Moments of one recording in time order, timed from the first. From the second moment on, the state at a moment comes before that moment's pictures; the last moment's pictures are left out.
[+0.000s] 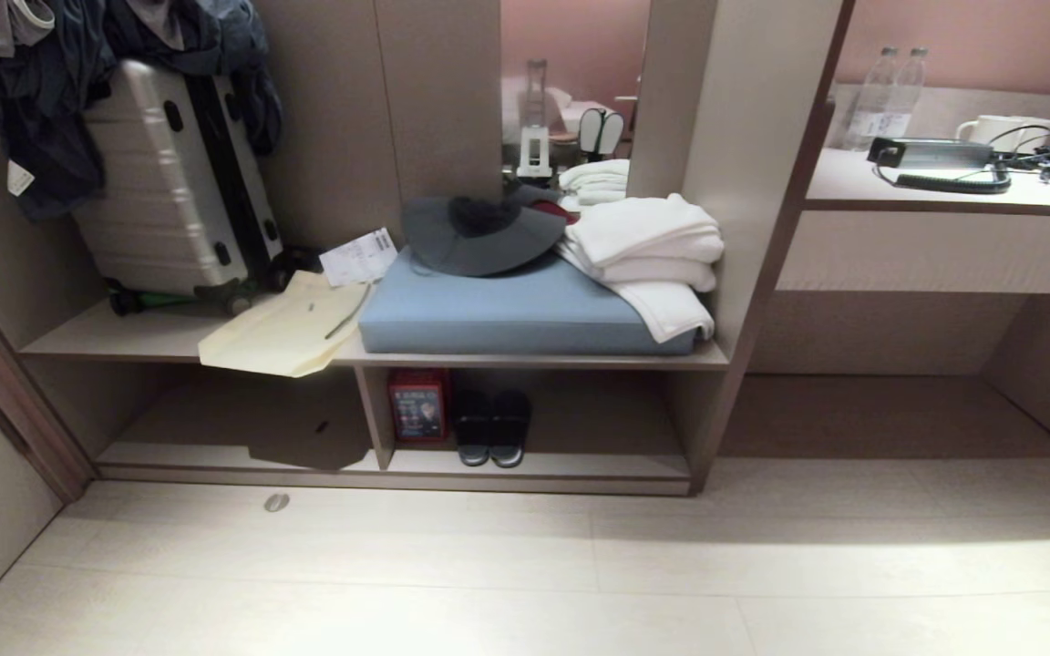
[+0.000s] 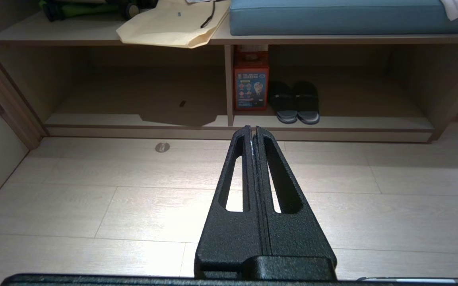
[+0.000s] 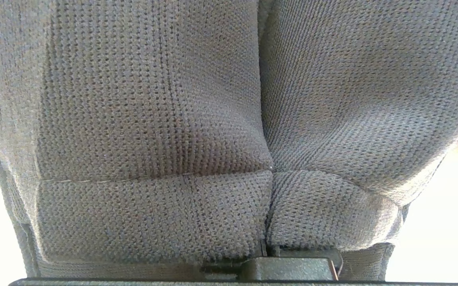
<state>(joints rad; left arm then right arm) 0.00 0.00 0.00 0.00 0.00 0.00 -0.01 0.00 0.00 0.01 -0.01 0.00</state>
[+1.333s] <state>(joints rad) 0.00 0.00 0.00 0.00 0.00 0.00 -0.01 0.00 0.00 0.01 -0.01 0.00</state>
